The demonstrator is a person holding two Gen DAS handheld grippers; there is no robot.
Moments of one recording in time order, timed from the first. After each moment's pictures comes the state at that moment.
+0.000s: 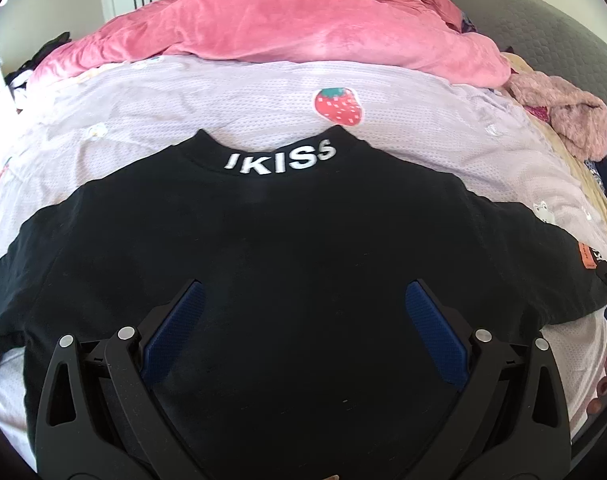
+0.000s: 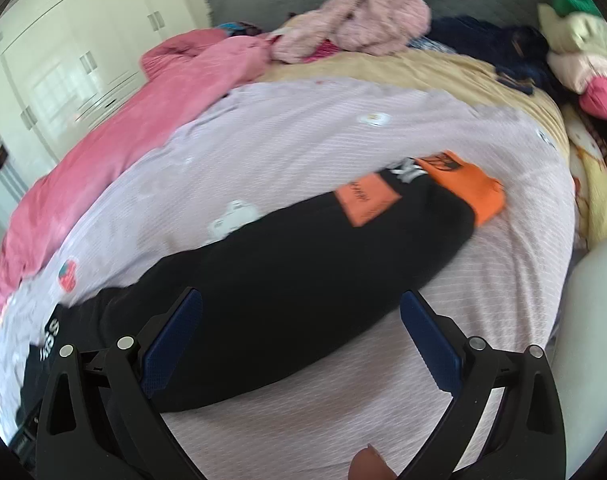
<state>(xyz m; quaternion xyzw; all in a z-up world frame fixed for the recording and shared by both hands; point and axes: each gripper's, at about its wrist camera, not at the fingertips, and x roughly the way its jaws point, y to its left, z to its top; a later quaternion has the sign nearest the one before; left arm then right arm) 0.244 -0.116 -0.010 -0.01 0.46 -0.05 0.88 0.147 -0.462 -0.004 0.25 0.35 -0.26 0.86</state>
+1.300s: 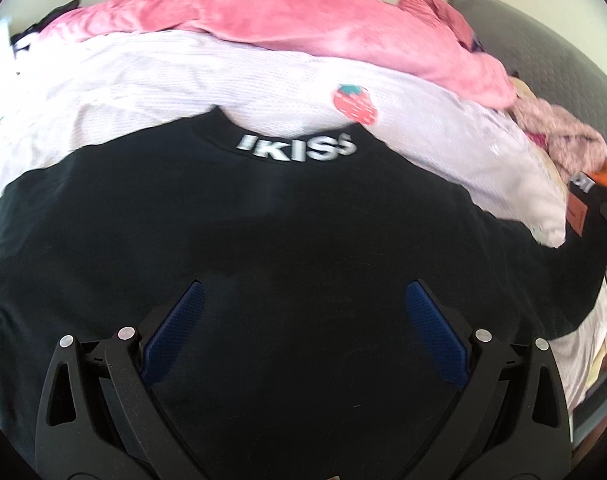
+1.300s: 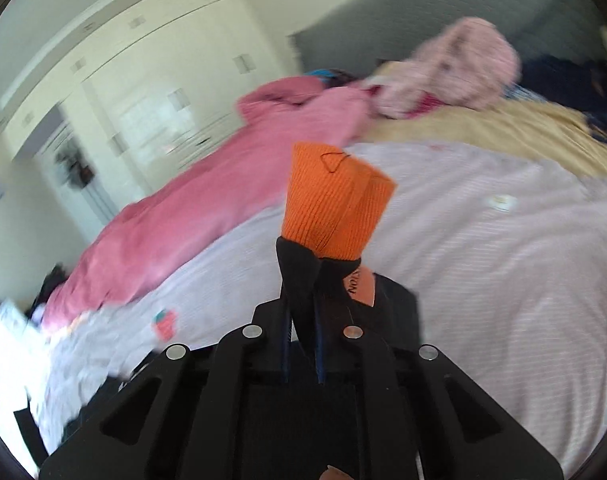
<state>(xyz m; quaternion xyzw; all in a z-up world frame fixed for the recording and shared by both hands) 0.244 -0.084 -0.022 -0.09 0.47 -0.05 0.88 0.200 -0.403 0.050 0.21 0.24 -0.05 0.95</state>
